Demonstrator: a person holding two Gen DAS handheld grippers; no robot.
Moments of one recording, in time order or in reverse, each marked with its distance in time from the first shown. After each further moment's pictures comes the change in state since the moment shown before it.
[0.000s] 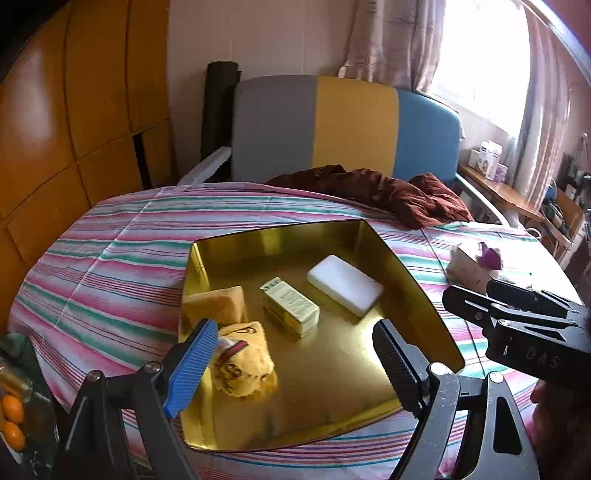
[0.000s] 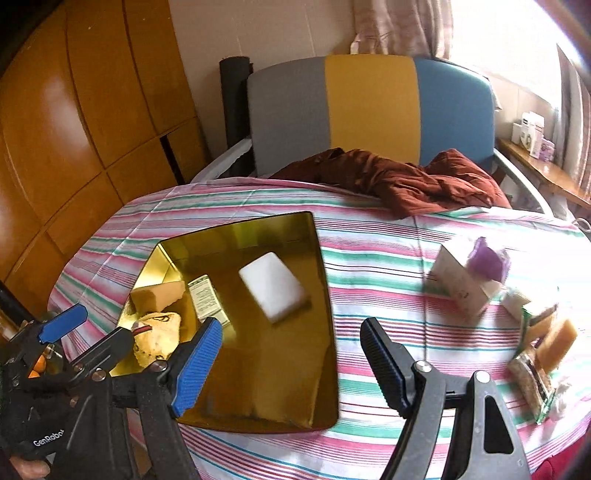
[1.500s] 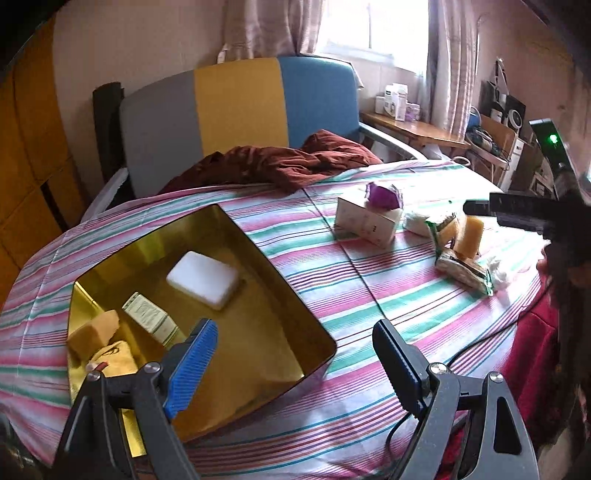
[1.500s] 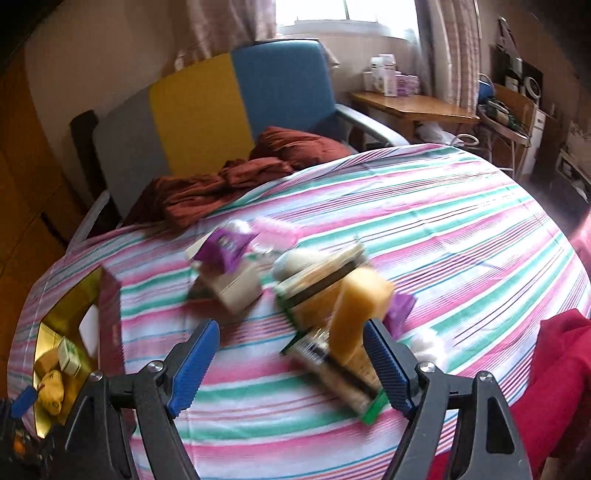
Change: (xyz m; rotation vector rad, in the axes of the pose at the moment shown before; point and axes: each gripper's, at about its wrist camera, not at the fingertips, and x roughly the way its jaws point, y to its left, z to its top) left arm 0.015 -0.134 -0.013 0.299 0.072 -0.226; right arm -0.062 -0.229 -0.021 0.377 -0.007 -0.323
